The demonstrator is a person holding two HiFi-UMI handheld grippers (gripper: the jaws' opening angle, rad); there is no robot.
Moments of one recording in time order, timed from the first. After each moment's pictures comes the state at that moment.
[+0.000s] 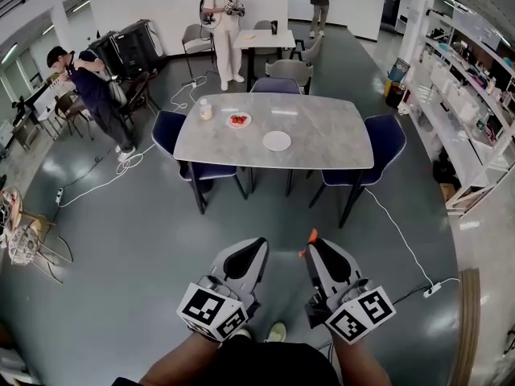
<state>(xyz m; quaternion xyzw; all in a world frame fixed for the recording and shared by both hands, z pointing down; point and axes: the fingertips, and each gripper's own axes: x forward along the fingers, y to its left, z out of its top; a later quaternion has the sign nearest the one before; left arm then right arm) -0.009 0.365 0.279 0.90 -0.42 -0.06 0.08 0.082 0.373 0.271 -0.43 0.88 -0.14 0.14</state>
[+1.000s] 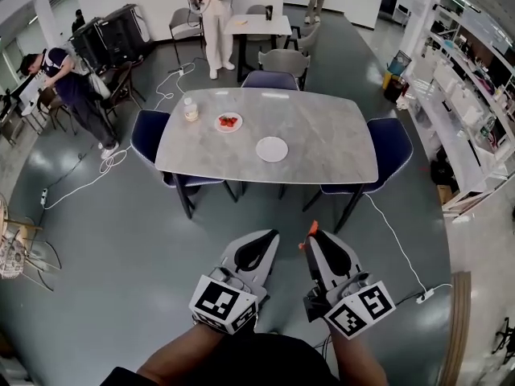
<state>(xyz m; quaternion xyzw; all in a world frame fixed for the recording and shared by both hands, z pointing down) 0.012 0.183 0.302 0.92 -0.39 -0.04 0.07 0.078 0.192 0.285 -0.45 0.87 -0.15 0.12</state>
